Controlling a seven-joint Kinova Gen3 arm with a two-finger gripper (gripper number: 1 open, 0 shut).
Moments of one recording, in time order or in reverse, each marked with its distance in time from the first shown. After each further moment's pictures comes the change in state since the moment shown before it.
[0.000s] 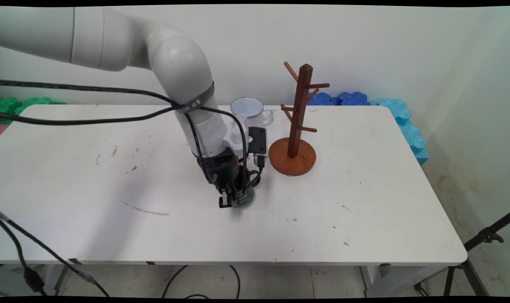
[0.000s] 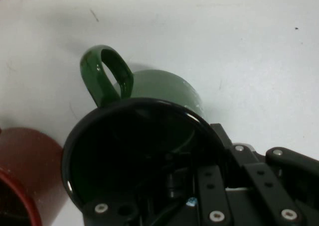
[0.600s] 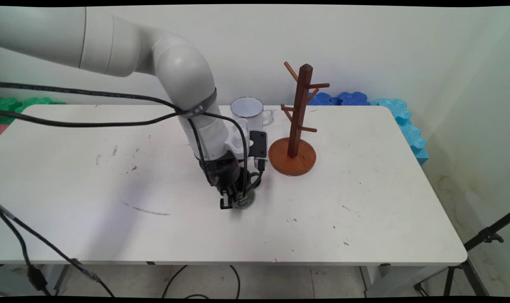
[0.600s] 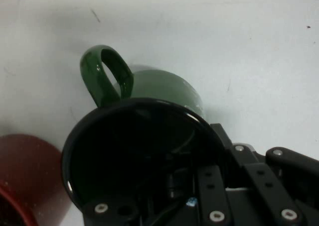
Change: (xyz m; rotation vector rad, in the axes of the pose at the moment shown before) arm 0.000 -0.004 0.013 0.001 -0.002 0.011
